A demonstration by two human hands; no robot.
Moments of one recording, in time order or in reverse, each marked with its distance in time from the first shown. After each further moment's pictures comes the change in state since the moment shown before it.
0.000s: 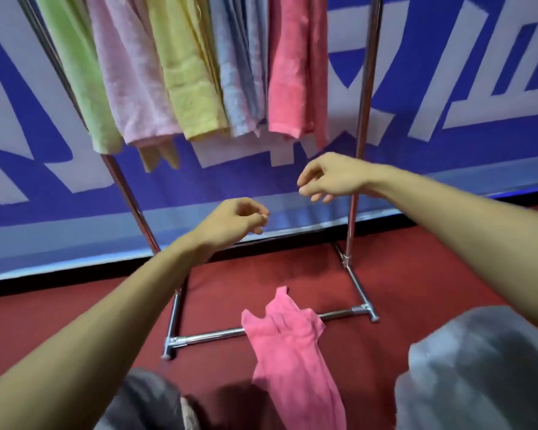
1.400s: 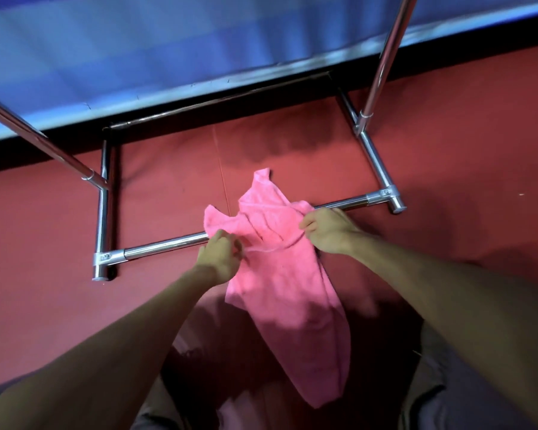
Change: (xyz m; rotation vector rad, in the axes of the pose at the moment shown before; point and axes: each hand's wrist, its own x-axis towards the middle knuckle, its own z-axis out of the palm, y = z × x) left_hand 0.049 -0.354 0.204 0.573 -0.316 -0.475; right_hand 0.050 0.287 0.329 -0.095 -0.253 0.420
